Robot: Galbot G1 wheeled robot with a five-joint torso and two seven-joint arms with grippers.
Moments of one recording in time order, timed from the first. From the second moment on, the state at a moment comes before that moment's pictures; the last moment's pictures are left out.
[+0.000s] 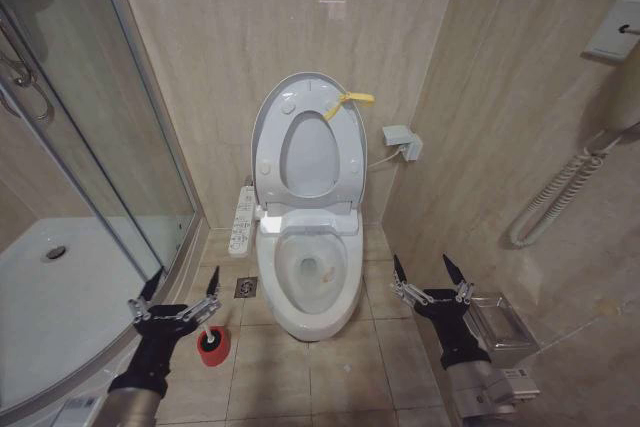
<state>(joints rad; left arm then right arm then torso) 1.79 -1.32 -0.62 -2.50 -0.33 0.15 -0.09 -1.72 1.48 0.55 2.37 0.16 0.03 0.04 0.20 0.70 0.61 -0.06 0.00</state>
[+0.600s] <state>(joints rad) 1.69 -1.29 -0.59 -2.50 -0.50 0.42 -0.06 -1.72 1.48 0.55 2.37 0.16 0.03 0.04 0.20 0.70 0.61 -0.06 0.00</state>
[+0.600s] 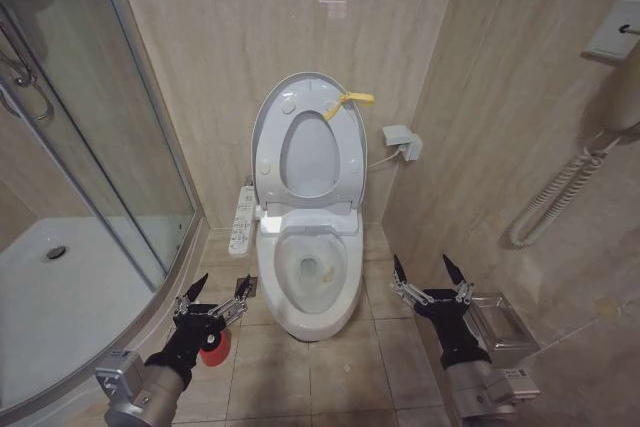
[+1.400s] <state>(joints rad) 1.74 -1.26 -0.71 -2.47 -0.39 0.02 0.10 -1.72 1.48 0.55 2.37 0.16 0.03 0.04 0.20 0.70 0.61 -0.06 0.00</state>
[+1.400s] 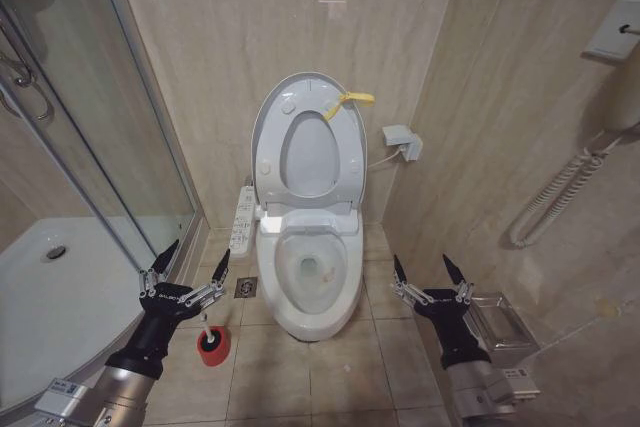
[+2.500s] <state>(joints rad) 1.71 -1.29 -0.76 -1.81 -0.44 -0.36 0.26 -1.72 1.48 0.55 2.37 0.16 0.03 0.04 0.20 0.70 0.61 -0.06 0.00</state>
